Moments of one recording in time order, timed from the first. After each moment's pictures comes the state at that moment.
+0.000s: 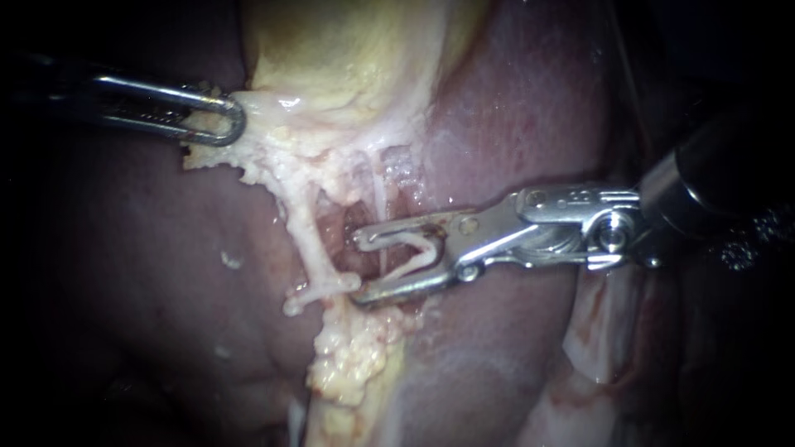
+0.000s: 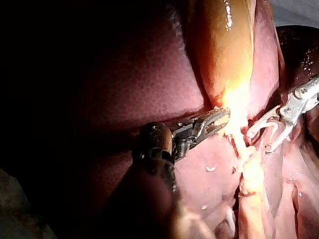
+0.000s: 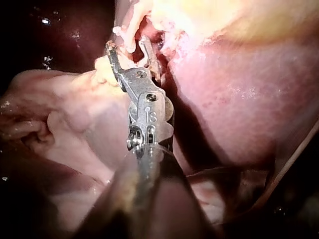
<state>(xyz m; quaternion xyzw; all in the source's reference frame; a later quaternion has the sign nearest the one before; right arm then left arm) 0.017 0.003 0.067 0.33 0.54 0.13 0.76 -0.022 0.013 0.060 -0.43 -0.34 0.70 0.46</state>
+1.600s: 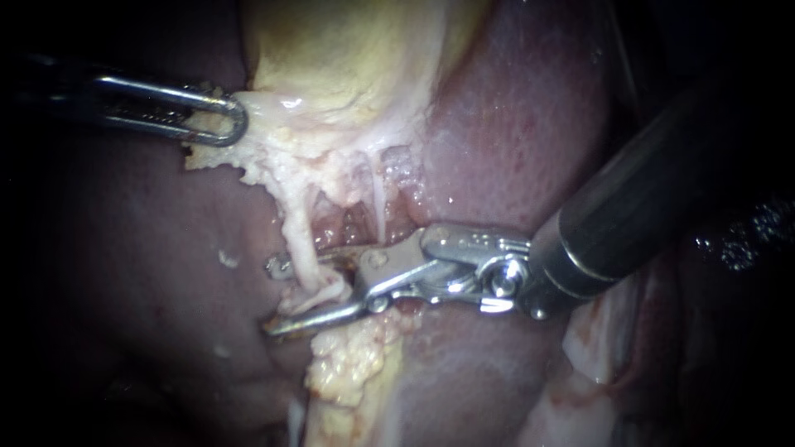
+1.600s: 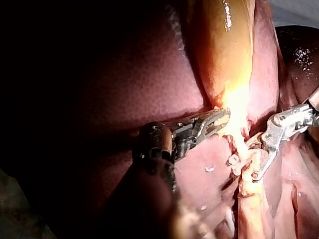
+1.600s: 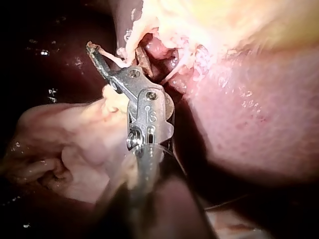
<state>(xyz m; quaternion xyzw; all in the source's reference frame) 0.024 -0.002 0.068 0.38 0.59 0.14 0.70 -0.022 0.013 0.060 -0.43 -0.34 0.70 0.46</state>
